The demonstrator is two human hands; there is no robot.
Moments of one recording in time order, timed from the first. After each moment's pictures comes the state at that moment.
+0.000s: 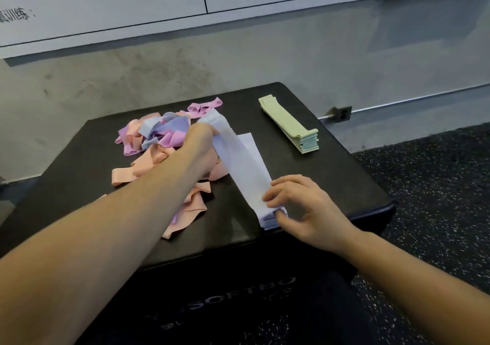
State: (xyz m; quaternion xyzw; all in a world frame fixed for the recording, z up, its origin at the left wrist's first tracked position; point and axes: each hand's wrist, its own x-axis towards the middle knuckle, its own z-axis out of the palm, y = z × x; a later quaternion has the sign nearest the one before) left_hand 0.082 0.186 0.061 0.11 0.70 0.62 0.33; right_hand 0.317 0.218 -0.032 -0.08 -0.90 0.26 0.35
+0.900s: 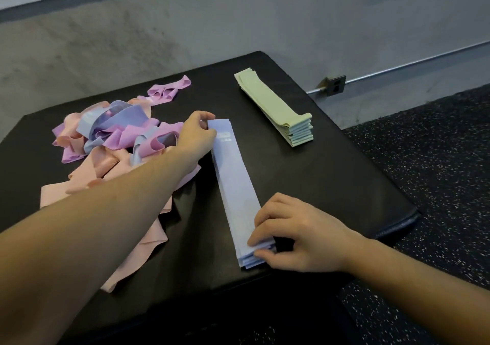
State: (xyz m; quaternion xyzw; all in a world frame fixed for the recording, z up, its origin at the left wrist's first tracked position) left_hand 0.022 0.310 -0.037 0.31 0.84 0.41 0.16; right_hand 0.297 0.285 -0.081 0.00 -0.94 0.26 0.23
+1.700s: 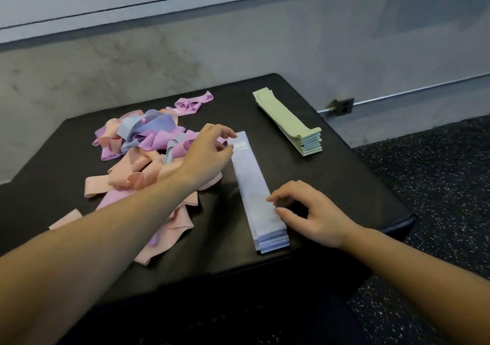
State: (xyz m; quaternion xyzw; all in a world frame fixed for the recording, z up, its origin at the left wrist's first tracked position) left_hand 0.051 0.221 -0.001 0.52 0.76 0.38 0.07; right_hand 0.295 0.282 -0.069 -0.13 -0.88 0.37 0.26
